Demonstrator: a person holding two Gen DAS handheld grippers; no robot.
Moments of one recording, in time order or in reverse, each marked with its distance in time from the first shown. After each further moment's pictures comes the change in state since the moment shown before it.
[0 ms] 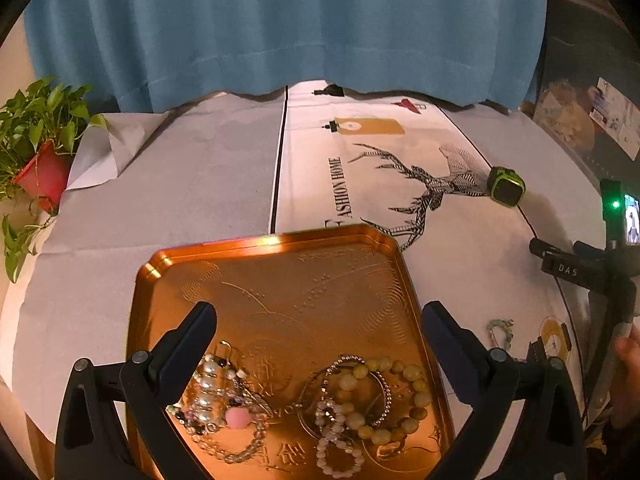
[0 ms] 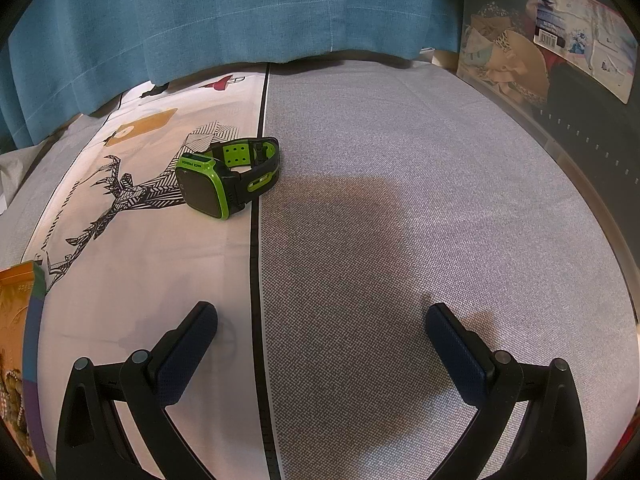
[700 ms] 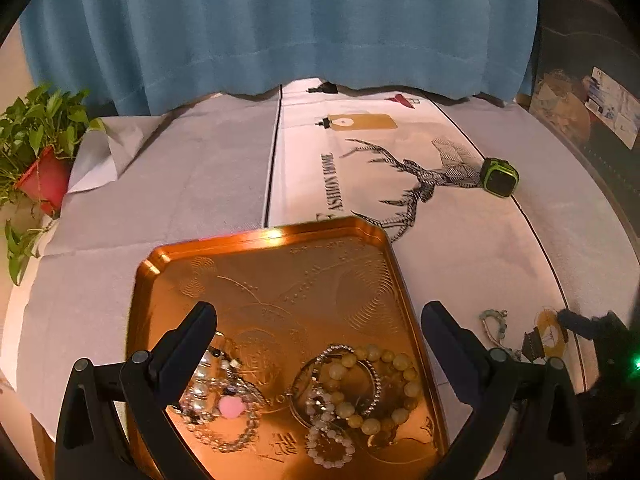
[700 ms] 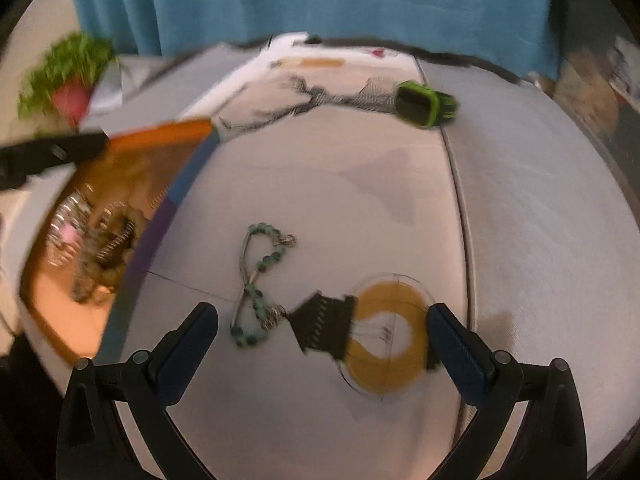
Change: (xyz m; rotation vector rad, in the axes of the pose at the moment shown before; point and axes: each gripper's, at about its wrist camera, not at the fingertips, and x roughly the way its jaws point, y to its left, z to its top) left arm -0.008 -0.010 -0.004 0.023 -0.003 0.017; right arm -0.072 0.087 -0.102 -0.302 0.034 0.212
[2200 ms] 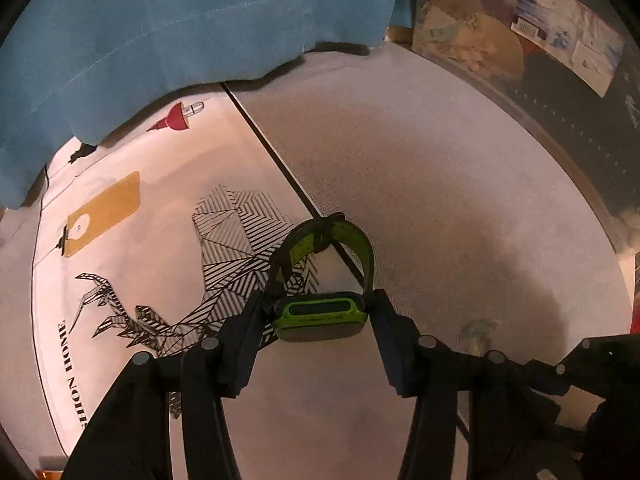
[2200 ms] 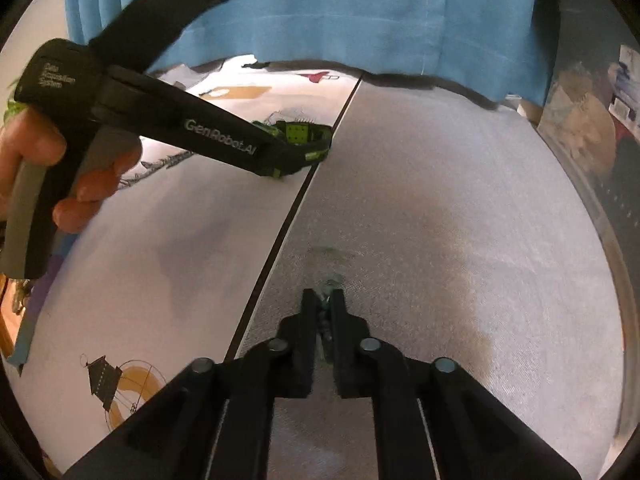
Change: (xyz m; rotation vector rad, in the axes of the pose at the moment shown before) left arm 0.144 -0.207 0.129 0.337 0.127 -0.330; right arm 0.015 -0.144 0.045 -0.034 -0.065 0.019
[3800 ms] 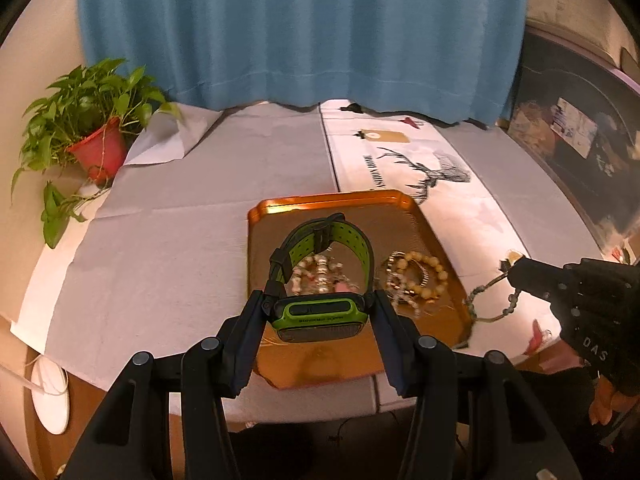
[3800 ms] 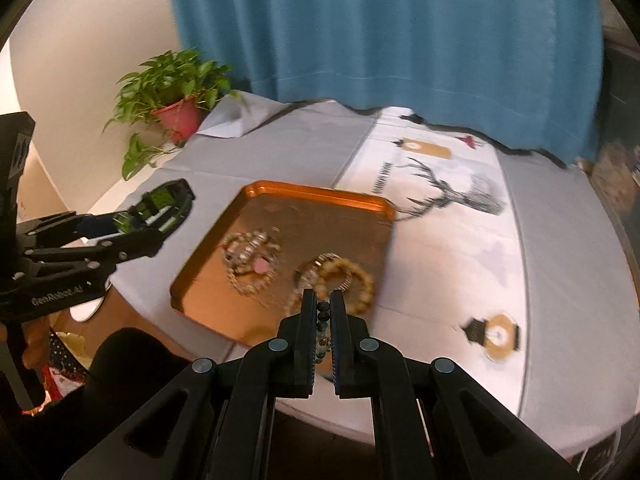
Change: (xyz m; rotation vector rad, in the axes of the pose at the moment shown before) left arm -0.314 0.131 -0.320 -0.372 -0.192 0.267; right arm -0.167 0.276 -0.013 -0.056 -0.099 0.190
